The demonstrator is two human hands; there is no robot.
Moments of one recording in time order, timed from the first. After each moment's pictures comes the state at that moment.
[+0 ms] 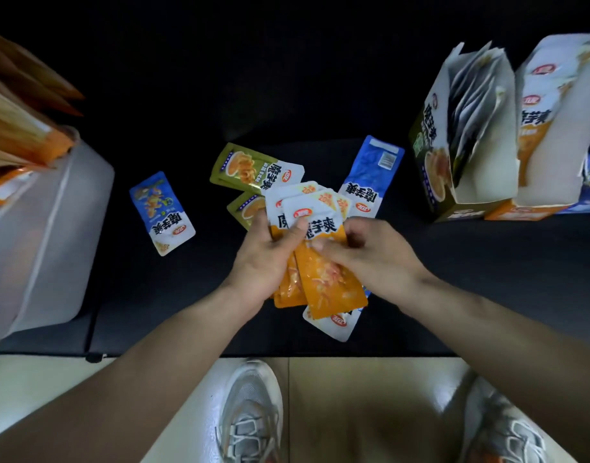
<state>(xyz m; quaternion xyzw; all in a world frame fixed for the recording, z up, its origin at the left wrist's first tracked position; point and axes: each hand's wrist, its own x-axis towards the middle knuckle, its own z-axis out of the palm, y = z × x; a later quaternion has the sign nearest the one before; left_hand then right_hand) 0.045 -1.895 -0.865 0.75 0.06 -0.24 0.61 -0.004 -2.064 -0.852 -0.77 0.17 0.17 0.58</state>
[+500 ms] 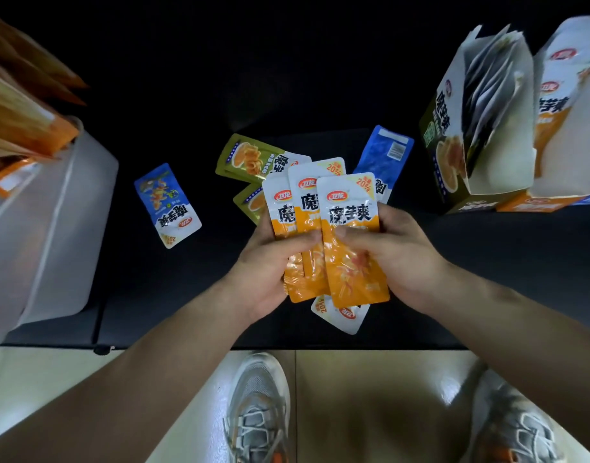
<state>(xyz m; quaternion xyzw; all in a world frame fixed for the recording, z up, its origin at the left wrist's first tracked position) 0.037 -1.886 -0.858 0.55 0.11 -0.35 0.75 -0.006 -2.060 -0.859 -0.56 0.22 0.14 0.79</state>
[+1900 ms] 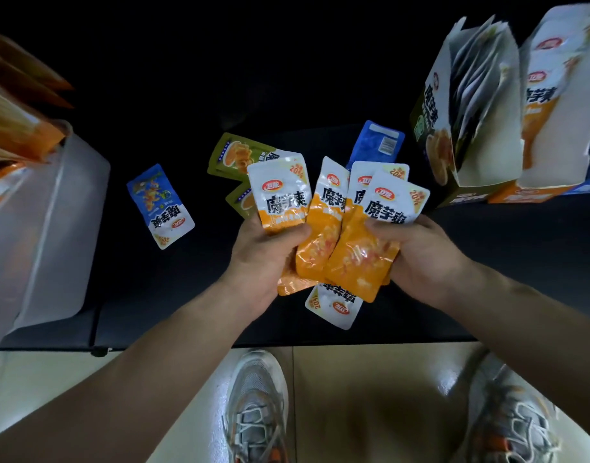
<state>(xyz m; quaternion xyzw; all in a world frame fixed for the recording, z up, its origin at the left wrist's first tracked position) 0.034 -1.899 -0.848 0.67 0.15 -0.27 0.68 -0.017 -2.087 -0.865 -0.40 0.34 0.12 0.84</state>
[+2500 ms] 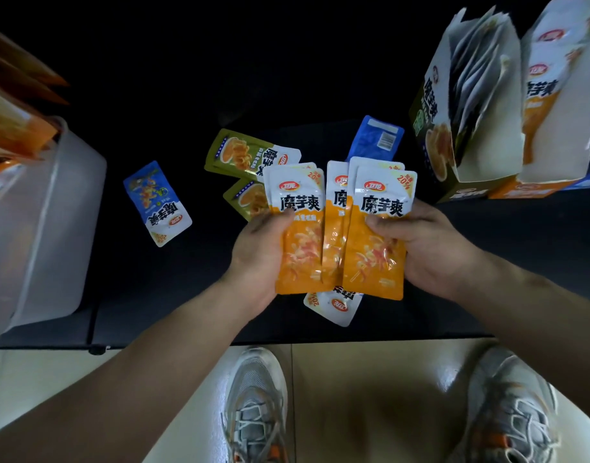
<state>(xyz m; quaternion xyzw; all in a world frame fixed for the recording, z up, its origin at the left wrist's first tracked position) 0.032 -1.904 -0.847 0.64 0.21 -0.29 0.68 -0.017 -2.098 -0.853 -0.46 0.28 0.16 0.83</state>
